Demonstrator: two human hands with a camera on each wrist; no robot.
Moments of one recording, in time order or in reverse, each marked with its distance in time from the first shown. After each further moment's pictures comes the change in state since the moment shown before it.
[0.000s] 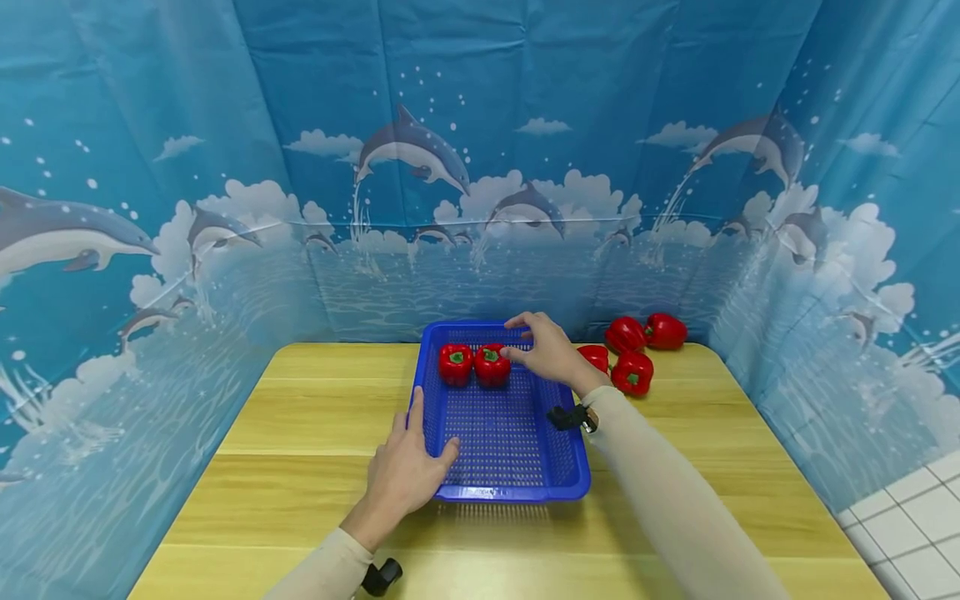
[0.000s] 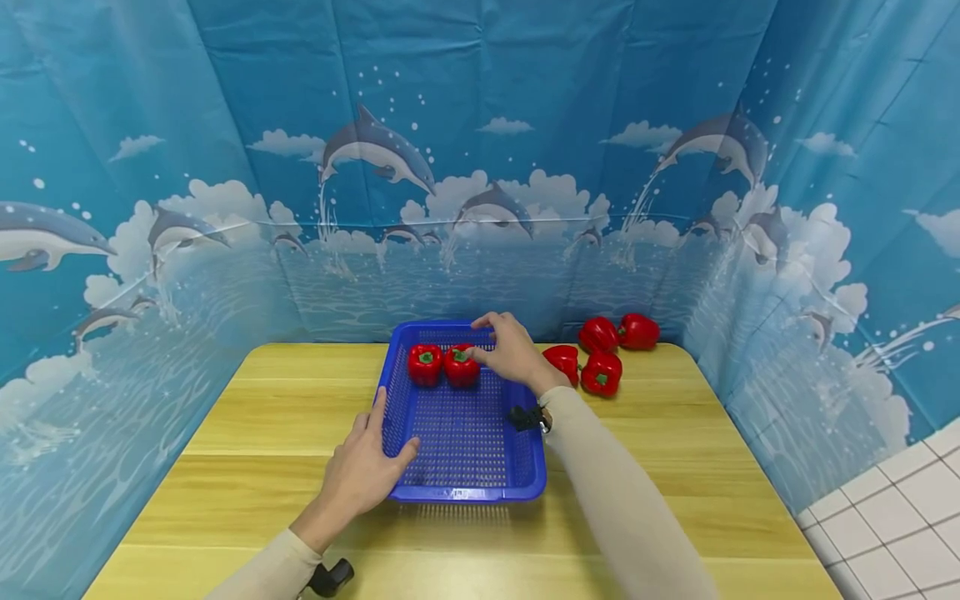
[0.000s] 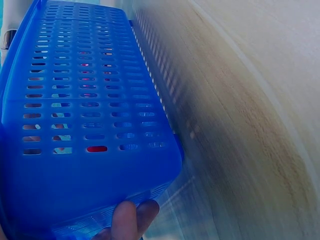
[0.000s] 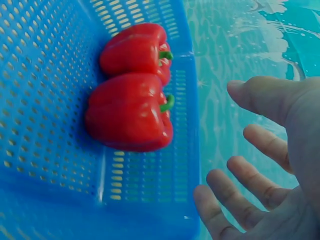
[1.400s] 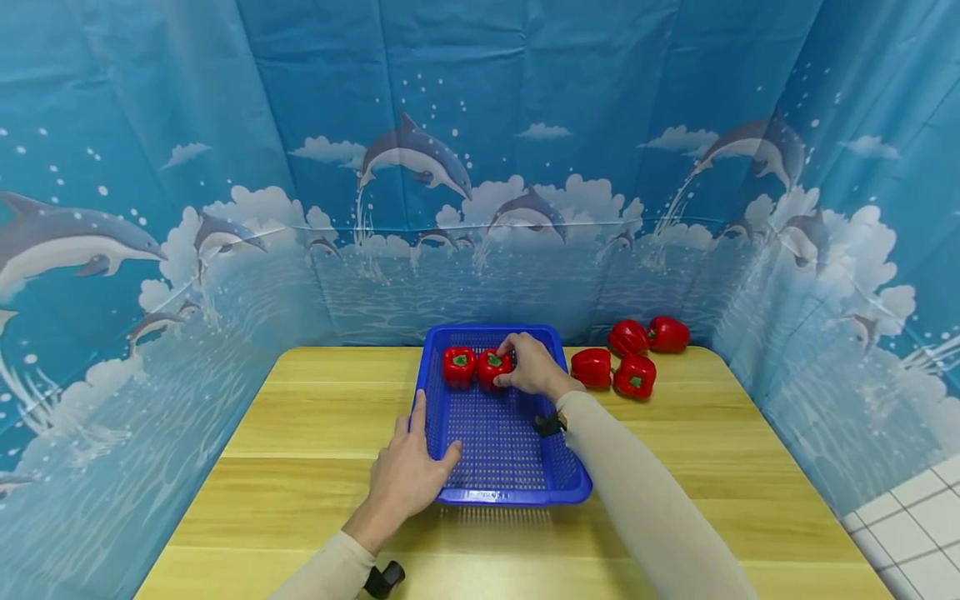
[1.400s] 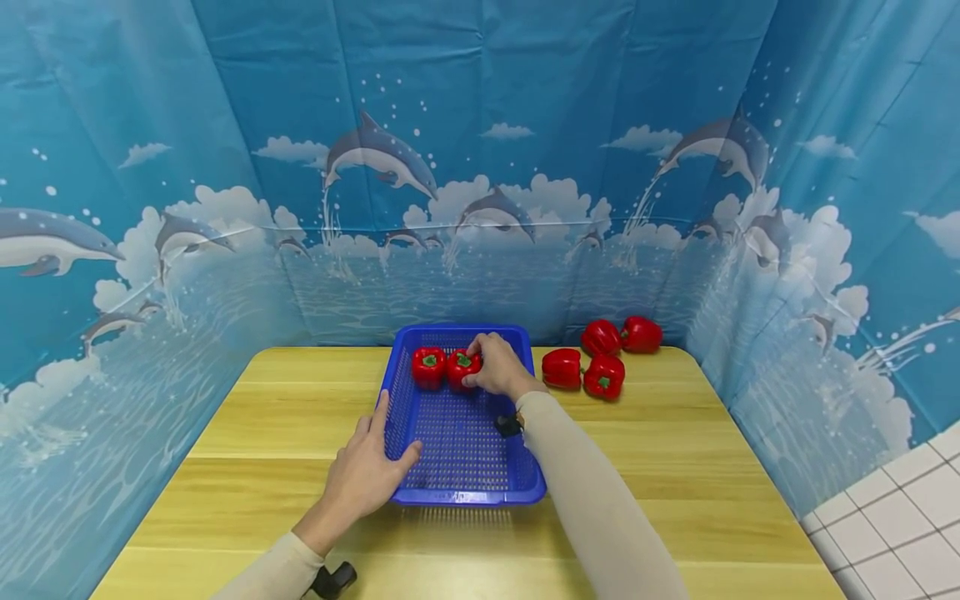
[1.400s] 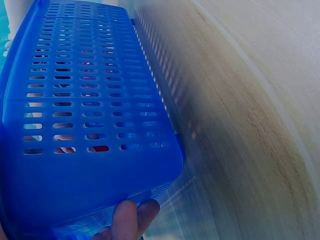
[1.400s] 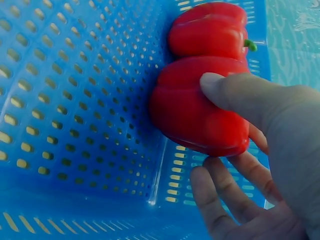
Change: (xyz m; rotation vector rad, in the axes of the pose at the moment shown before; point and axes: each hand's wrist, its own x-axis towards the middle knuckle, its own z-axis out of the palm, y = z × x) left_hand -0.001 0.001 -0.001 -0.005 -0.012 -0.014; right_hand 0.022 0.017 0.045 -0.156 -0.020 0.063
